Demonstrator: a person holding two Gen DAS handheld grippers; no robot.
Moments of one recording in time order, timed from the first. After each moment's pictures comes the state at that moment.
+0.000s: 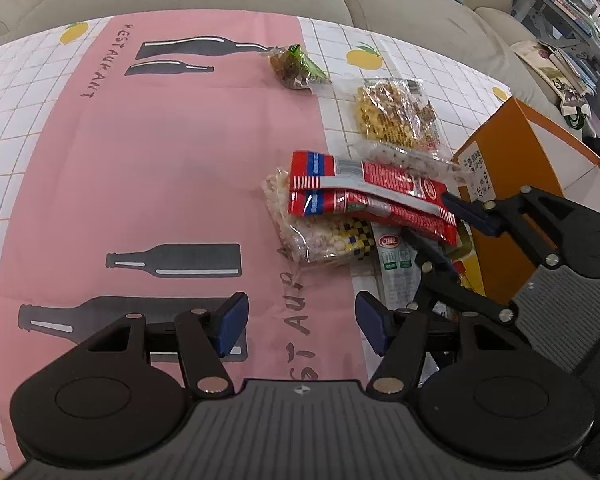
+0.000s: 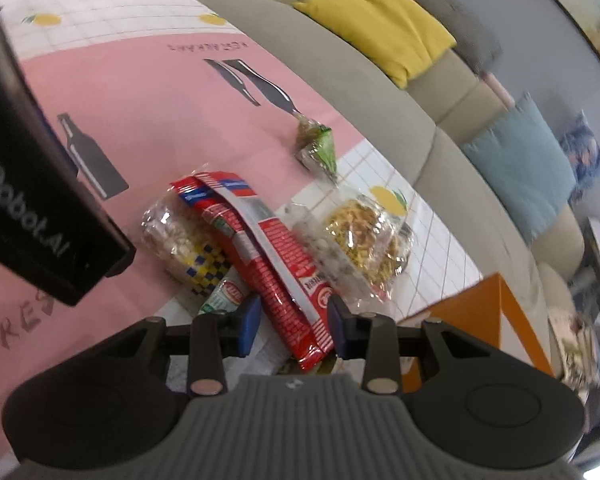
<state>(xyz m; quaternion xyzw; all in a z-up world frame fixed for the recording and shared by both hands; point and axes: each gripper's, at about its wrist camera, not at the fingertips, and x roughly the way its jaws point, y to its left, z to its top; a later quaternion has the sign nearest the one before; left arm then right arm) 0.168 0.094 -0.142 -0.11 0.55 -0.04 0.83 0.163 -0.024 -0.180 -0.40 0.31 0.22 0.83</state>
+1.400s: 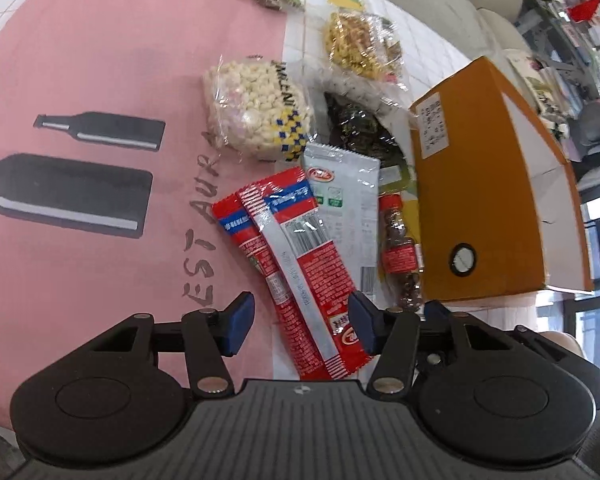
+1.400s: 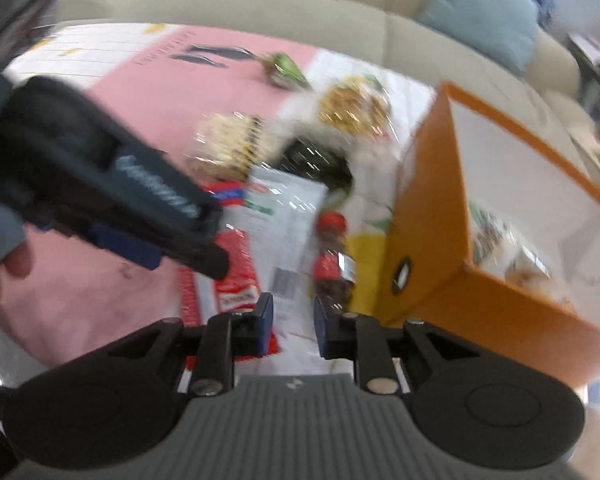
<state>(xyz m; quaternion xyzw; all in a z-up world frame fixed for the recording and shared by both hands) 0.136 0.059 -0.171 -0.23 0.59 -0.06 0.77 0.101 -0.089 -0.155 -0.17 0.47 0.14 0.85</state>
